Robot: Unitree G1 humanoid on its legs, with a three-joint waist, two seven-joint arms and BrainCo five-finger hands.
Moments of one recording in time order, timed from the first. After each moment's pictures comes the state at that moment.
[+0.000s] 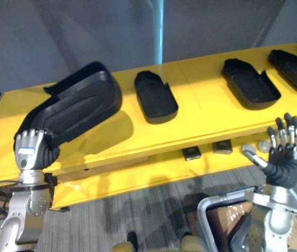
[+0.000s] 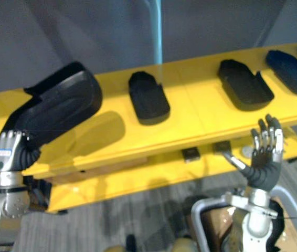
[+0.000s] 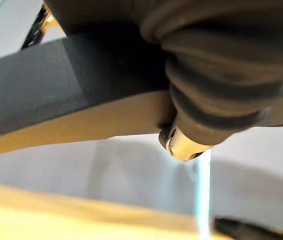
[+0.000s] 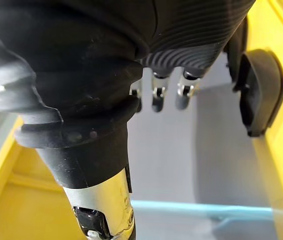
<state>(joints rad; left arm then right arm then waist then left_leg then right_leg) 0.16 0.55 0.28 -0.11 0.69 -0.10 0.33 0.23 -0.13 -0.24 -0.30 0.30 -0.52 -0.03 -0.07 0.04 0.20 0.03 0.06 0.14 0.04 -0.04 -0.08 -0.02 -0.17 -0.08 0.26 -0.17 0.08</state>
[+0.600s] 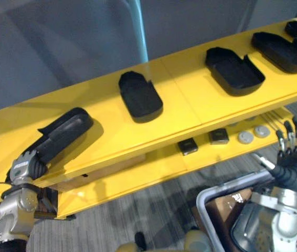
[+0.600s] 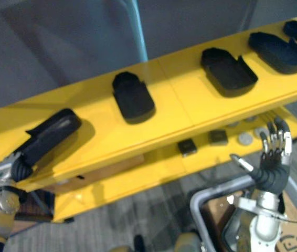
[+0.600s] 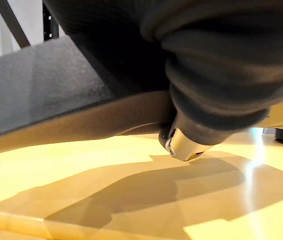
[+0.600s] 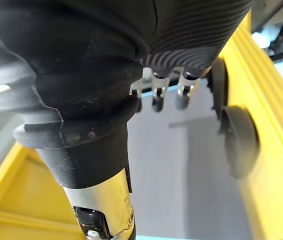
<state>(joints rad) 0.03 0.62 0.27 0.25 0.67 0.04 0.11 0.28 -0.20 -0.27 -0.31 0.31 -0.49 -0.02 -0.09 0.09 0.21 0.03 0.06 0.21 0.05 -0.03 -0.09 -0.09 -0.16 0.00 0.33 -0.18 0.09</state>
